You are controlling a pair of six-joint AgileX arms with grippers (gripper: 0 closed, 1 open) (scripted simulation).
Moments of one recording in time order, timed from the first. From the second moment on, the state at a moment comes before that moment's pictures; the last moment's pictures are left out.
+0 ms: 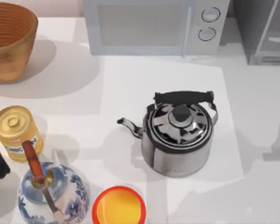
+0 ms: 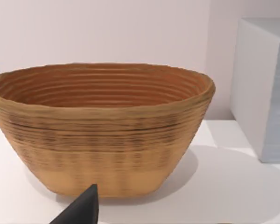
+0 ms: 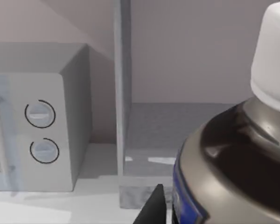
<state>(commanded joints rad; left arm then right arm) 0.00 0.00 0.00 0.00 0.00 0.00 -0.04 0.29 0.15 0.16 -0.05 0.00</state>
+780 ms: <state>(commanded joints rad) 0.00 0.00 0.00 0.00 0.00 0.00 -0.20 1.51 0.70 0.80 -0.18 0.01</state>
